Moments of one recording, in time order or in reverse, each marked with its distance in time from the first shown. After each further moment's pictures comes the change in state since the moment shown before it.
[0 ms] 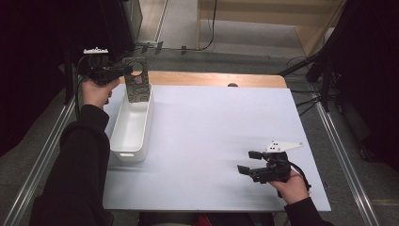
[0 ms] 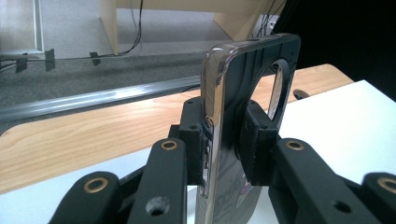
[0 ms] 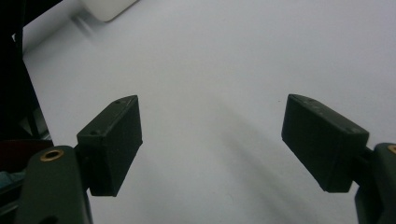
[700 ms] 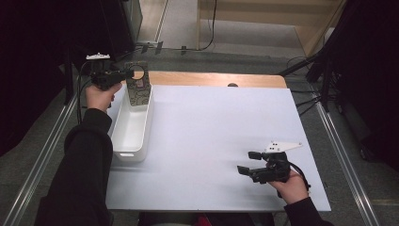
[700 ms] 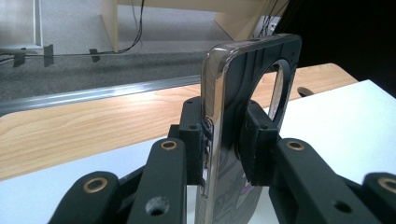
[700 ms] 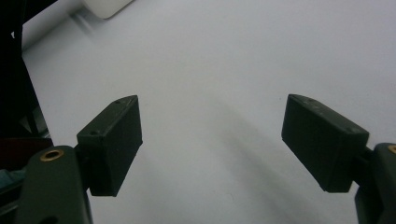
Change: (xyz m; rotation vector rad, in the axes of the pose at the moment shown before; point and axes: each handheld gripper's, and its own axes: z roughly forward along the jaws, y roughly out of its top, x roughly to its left) left arm 0.006 -0.016 0.009 -0.001 0.000 -0.019; right arm 0.000 -0.001 0.002 0.007 0.002 -0.001
